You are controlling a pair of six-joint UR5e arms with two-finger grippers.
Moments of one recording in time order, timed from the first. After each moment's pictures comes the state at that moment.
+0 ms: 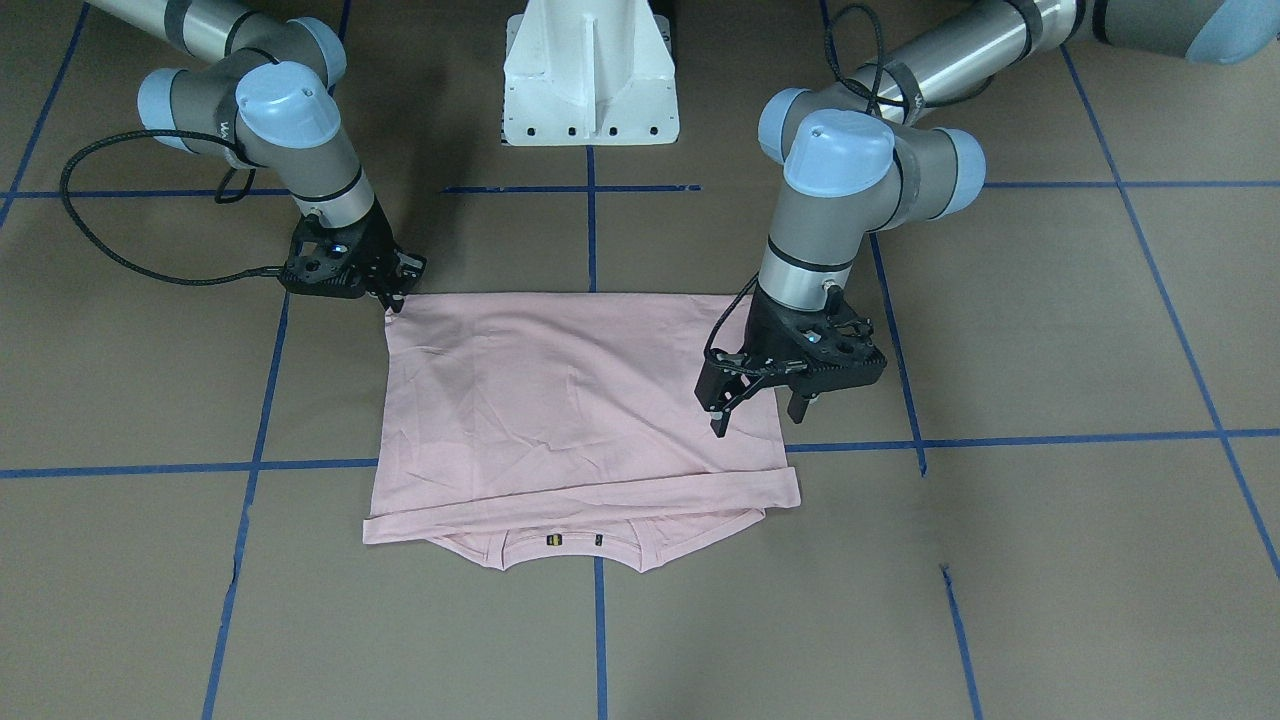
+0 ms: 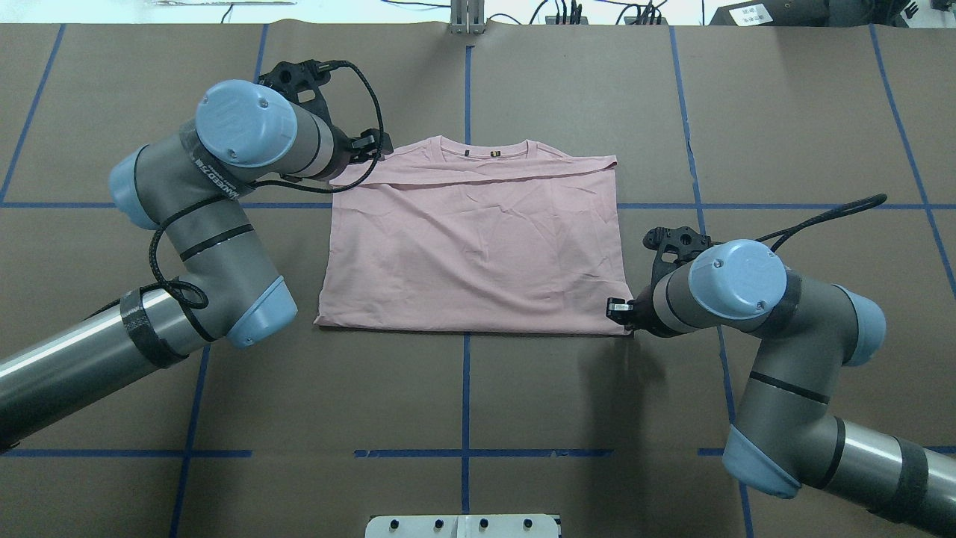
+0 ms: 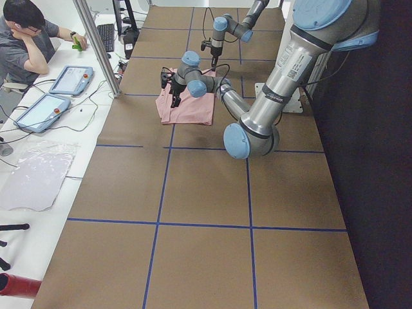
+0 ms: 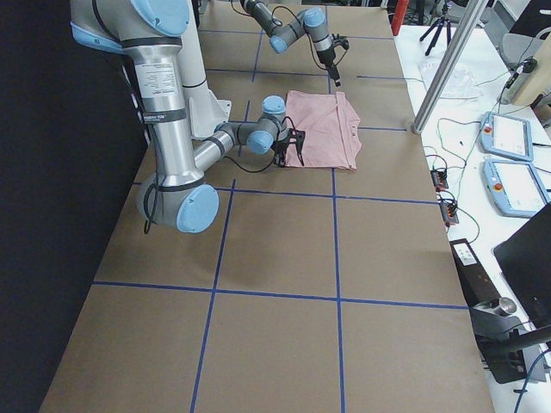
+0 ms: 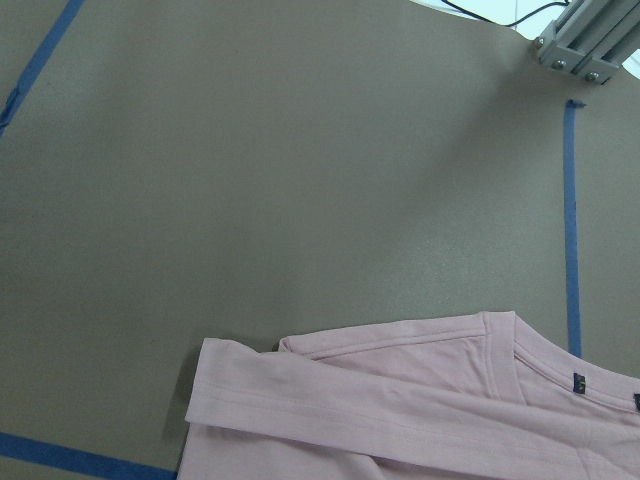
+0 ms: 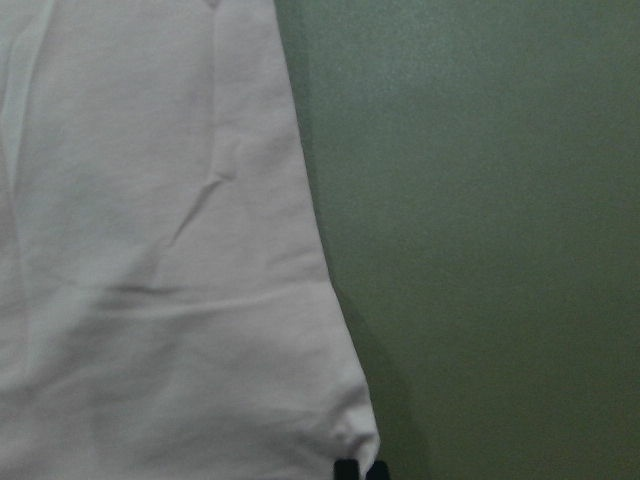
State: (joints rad) left arm -0.70 -2.21 -1.54 -1.95 -1.69 -1.38; right arm 0.50 -1.34 1.82 -1.25 1.81 1.41
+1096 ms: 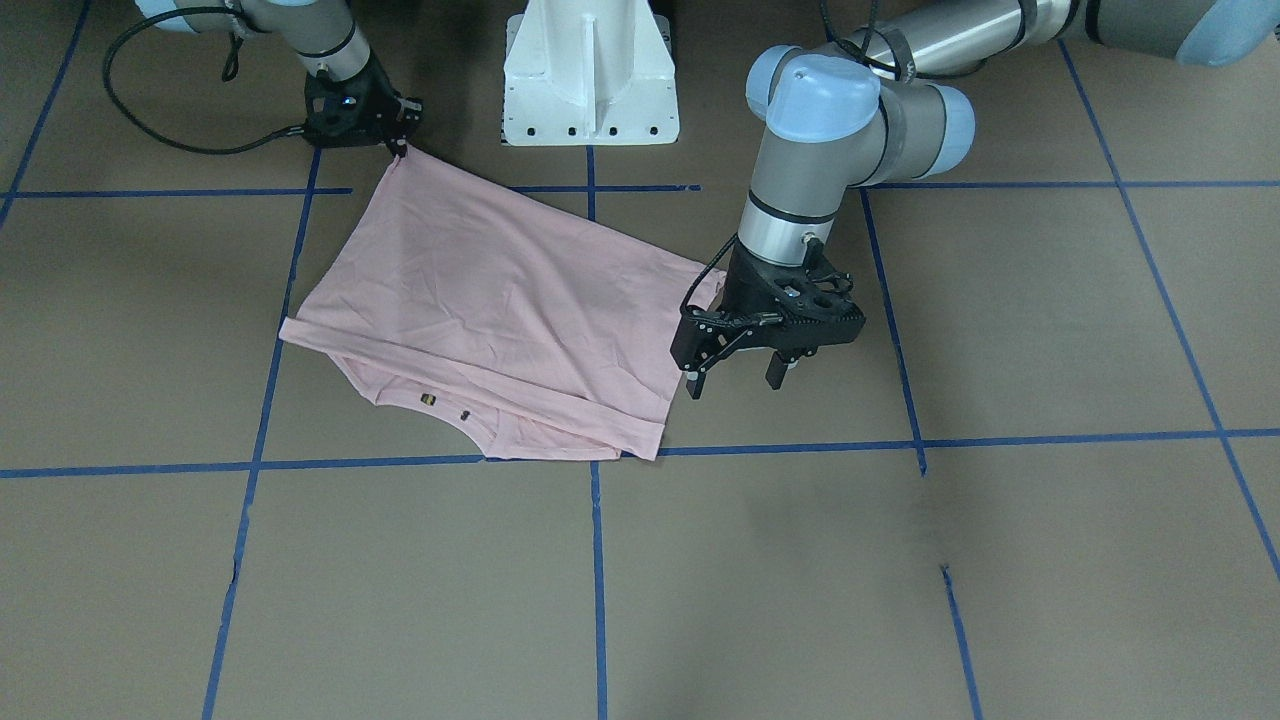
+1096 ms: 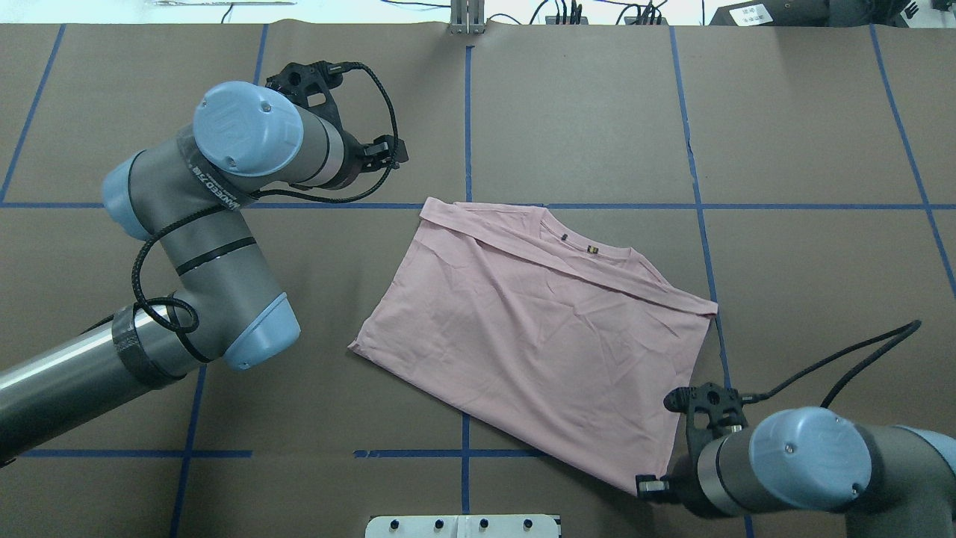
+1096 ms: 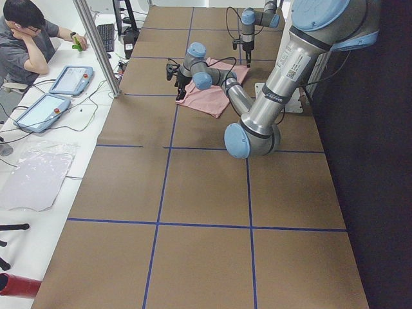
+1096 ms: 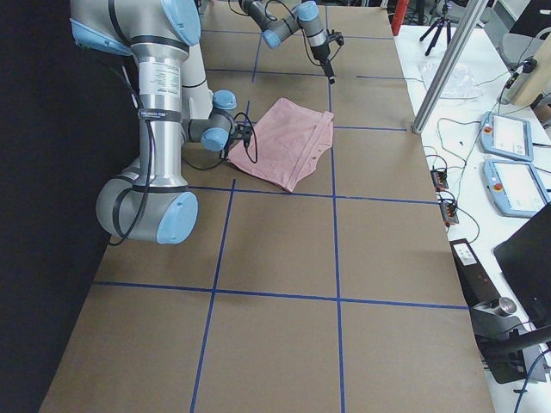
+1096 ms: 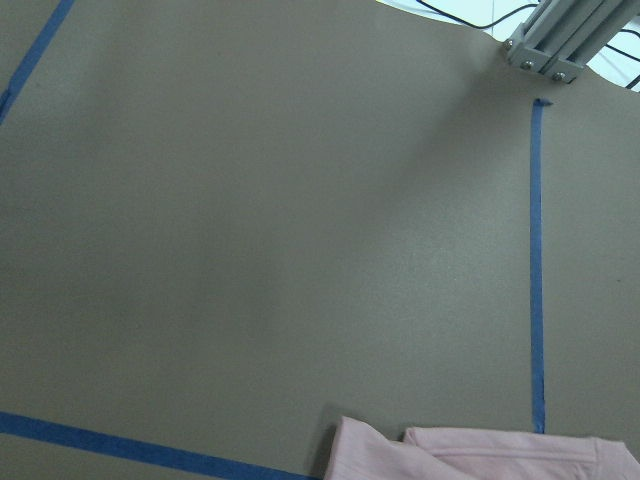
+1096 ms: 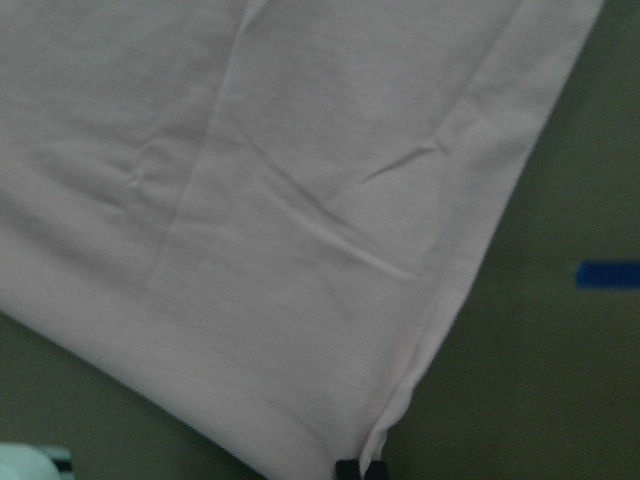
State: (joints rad) left arm -0.66 -2.21 -1.65 -1.87 -1.69 -1.38; right arm 0.11 -1.62 2.15 -1.24 1.82 1.54
